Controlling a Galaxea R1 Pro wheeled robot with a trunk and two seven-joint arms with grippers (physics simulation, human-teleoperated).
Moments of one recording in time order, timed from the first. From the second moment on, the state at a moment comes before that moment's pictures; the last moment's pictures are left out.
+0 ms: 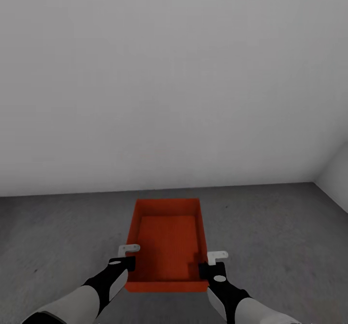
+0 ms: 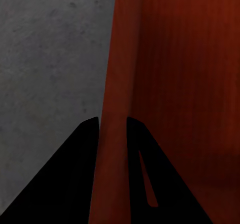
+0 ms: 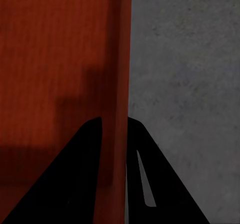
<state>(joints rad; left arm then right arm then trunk) -0.68 -0.06 -0.31 -0.22 0.37 0.09 0.26 -0.65 0.17 0.15 -0.13 -0.03 -0.12 -0.23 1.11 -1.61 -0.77</state>
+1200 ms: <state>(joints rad) -0.68 -0.06 -0.31 -0.22 0.37 0.10 0.26 -0.65 0.17 0.15 -0.13 -0.03 -0.12 -0.23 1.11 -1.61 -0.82</state>
